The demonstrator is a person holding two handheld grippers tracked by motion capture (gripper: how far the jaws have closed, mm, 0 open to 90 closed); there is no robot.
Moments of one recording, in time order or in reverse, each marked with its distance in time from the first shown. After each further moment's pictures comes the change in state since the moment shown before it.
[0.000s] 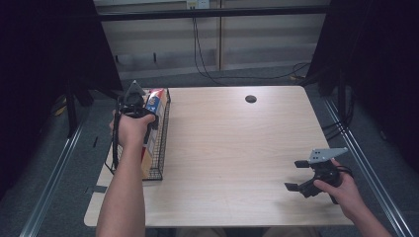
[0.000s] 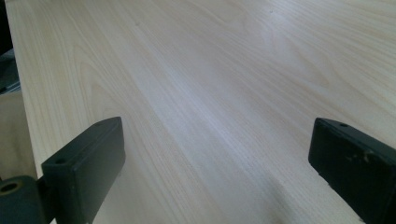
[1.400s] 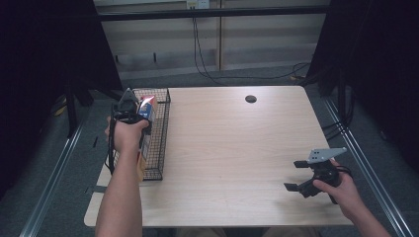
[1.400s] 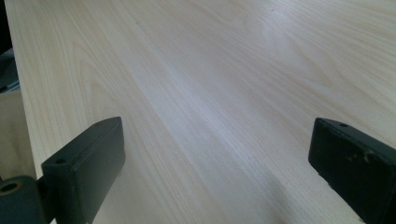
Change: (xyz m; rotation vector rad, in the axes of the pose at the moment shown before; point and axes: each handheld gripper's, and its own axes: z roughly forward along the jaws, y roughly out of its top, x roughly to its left) left arm 0.026 -0.007 0.026 0.021 0.049 -0.047; right arm 0.000 0.000 0.002 0.003 0.002 -0.005
